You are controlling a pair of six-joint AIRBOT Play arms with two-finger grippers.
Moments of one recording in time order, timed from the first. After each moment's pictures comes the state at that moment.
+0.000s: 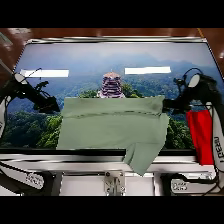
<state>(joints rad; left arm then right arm) 0.21 -1.72 1.45 1.21 -1.53 -1.36 -0.13 -1.50 1.29 -1.45 1.42 1.46</state>
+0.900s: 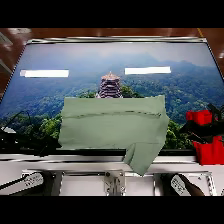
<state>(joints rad) 0.57 -1.29 0.47 0.99 -1.30 -1.13 -0.58 -1.03 0.80 -1.22 1.41 1.35</state>
